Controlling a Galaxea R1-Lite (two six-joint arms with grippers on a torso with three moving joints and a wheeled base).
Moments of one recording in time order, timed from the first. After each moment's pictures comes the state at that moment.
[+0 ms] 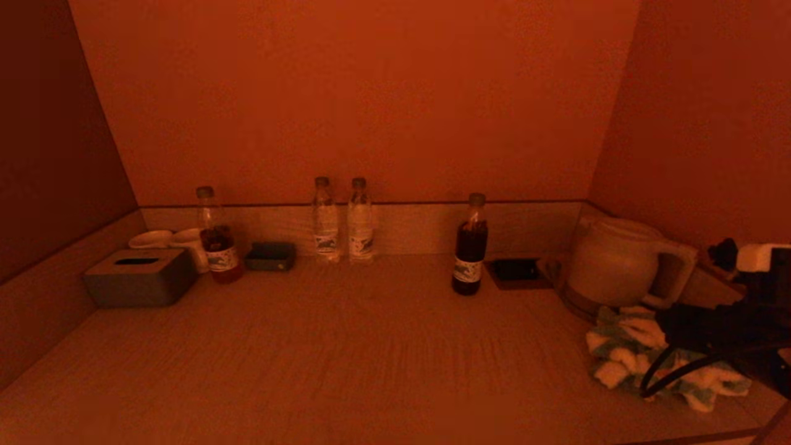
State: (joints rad) left arm 0.00 0.00 0.00 -0.01 -0.01 -0.02; right arm -0.15 1.46 -0.55 -0.39 -0.30 0.11
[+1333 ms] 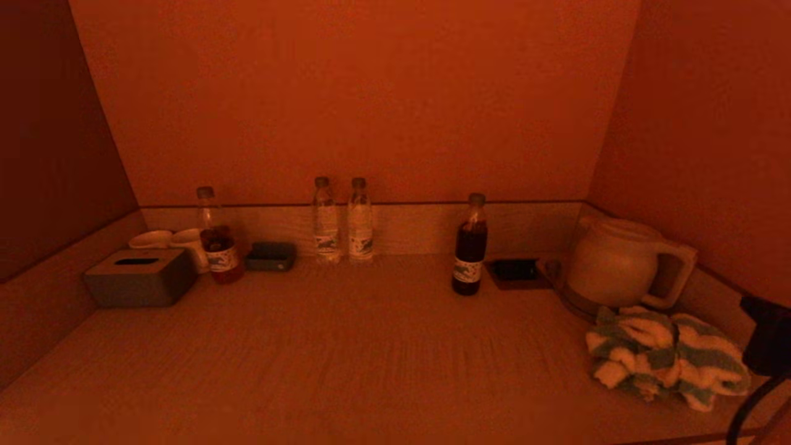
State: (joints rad) left arm 0.00 0.00 0.00 -0.01 -0.01 -0.02; right arm -0.07 0.94 -0.48 -0.26 -0.16 0.03
